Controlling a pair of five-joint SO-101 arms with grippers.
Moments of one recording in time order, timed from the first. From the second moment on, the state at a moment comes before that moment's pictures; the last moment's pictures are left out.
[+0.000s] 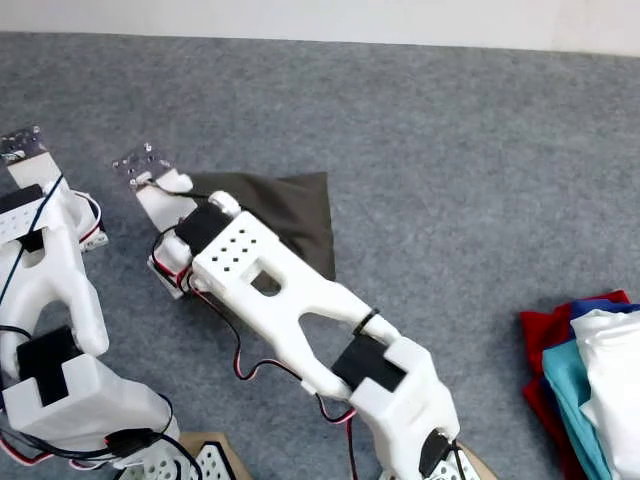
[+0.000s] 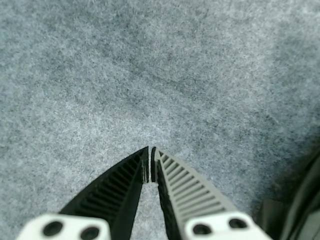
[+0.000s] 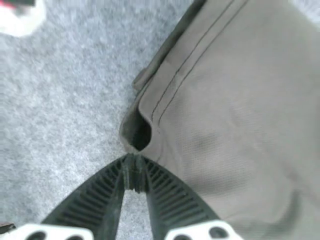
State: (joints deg) left arm -33.8 4.8 19.0 57.6 2.1; right arm -55.1 23.0 -23.9 75.3 -7.2
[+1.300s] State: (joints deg) left arm -33.5 4.8 19.3 57.6 2.1; right arm -33.8 28.1 -18.0 65.0 -7.2
